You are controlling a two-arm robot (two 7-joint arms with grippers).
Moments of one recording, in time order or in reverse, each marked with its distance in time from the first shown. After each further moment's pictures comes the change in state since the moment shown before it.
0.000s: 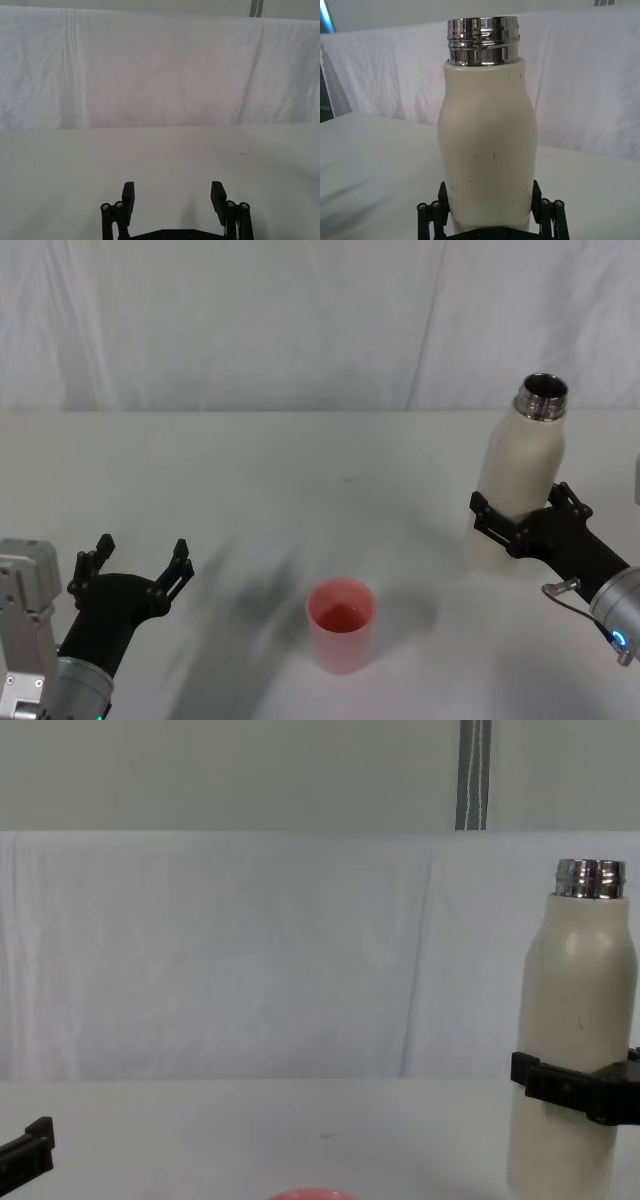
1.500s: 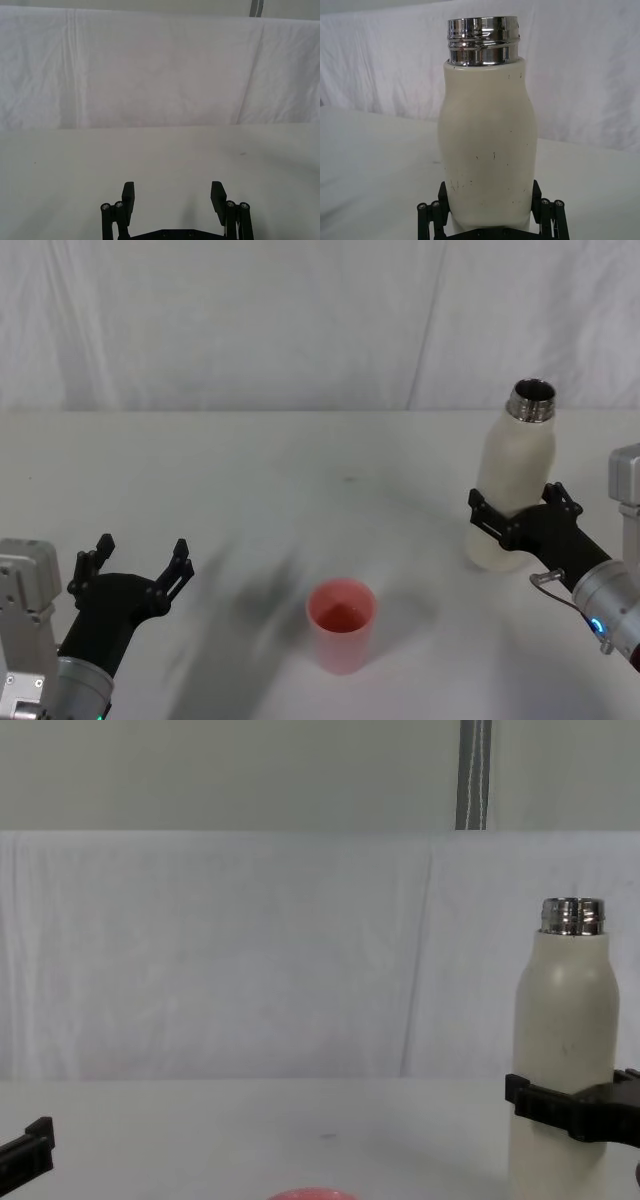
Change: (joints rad) left arm 0.000 0.000 0.000 0.000 0.000 0.000 0.000; right arm 0.079 -0.057 -0.009 0.144 -0.060 -0.028 -0.039
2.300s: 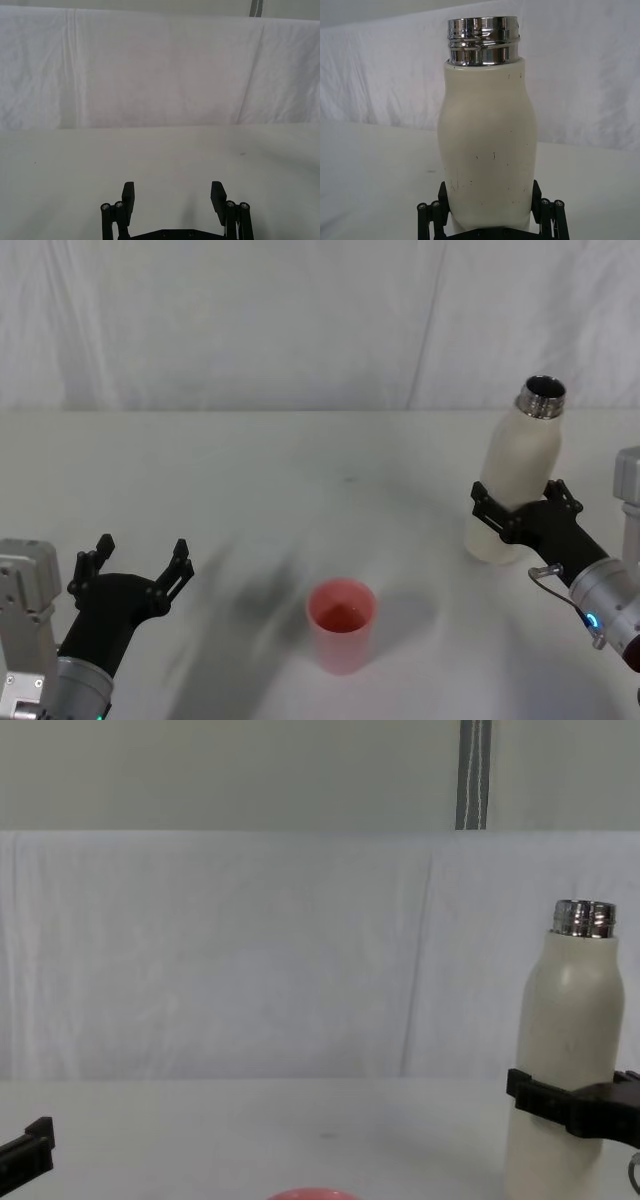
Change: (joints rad) left arm 0.000 0.000 0.000 0.000 0.000 0.000 0.000; right arm 0.031 -0.031 0.014 0.079 0.026 -0.063 0.009
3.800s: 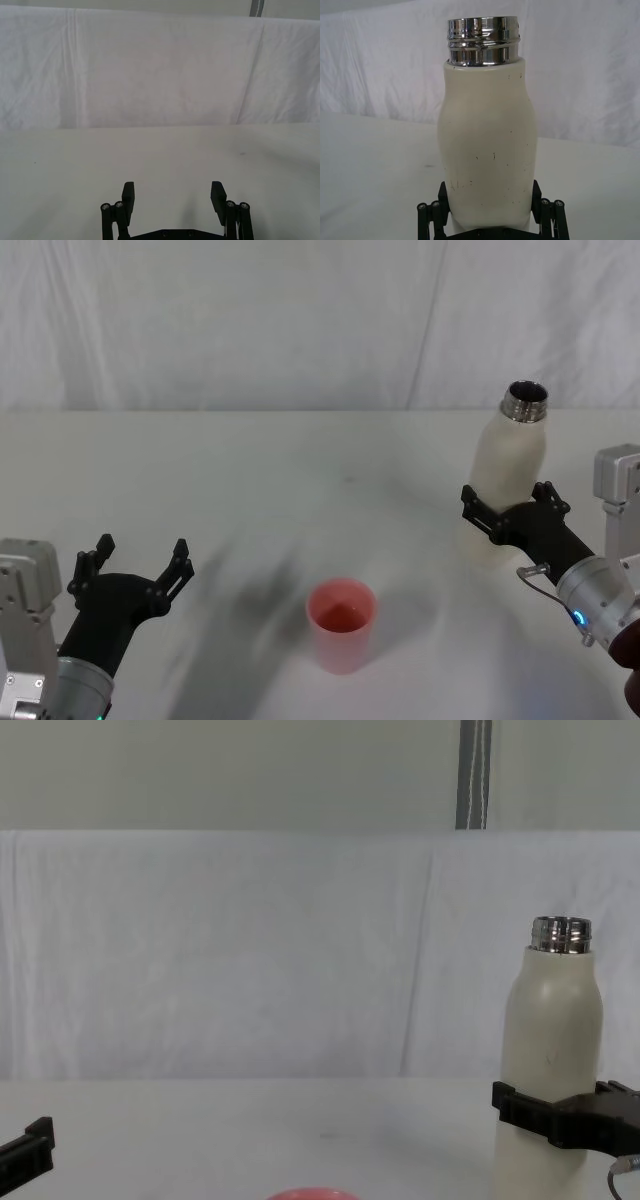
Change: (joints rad) left arm 0.000 0.000 0.000 0.000 0.000 0.000 0.000; right arm 0.036 -0.020 -0.014 0.060 -0.035 -0.005 -0.002
